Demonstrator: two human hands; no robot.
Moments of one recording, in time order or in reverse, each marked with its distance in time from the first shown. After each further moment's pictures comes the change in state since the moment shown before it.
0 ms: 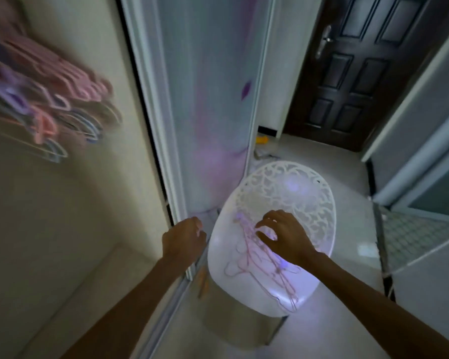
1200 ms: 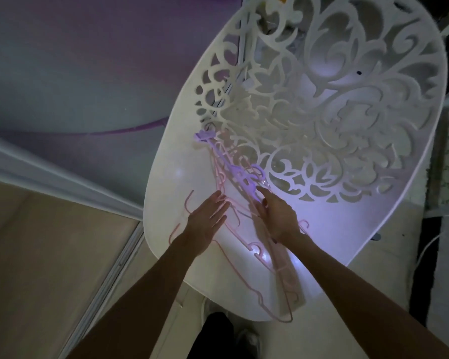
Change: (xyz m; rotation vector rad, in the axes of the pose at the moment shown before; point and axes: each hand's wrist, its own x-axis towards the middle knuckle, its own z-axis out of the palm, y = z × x) left_hand 0.161 -0.013 0.460 -1.500 -0.537 -0.719; right_hand -0.026 0.285 0.353 0.230 -0.392 0.564
